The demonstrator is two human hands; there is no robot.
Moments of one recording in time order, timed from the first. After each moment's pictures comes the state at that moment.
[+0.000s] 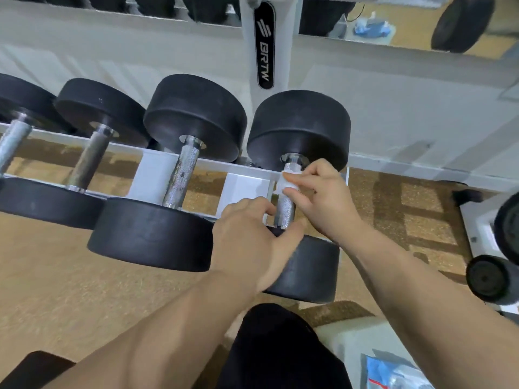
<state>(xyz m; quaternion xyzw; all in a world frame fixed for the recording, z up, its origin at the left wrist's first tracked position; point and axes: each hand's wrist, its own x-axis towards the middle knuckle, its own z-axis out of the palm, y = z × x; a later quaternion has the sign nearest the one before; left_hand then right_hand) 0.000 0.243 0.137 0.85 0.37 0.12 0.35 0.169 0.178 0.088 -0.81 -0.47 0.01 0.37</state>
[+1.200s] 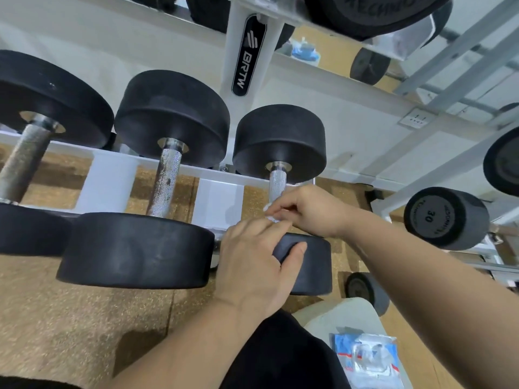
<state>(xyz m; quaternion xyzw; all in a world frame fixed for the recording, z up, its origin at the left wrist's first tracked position) -0.035 0.262 0.110 0.88 0.18 0.20 0.40 0.146 0.190 0.149 -0.83 -0.52 0.20 0.08</state>
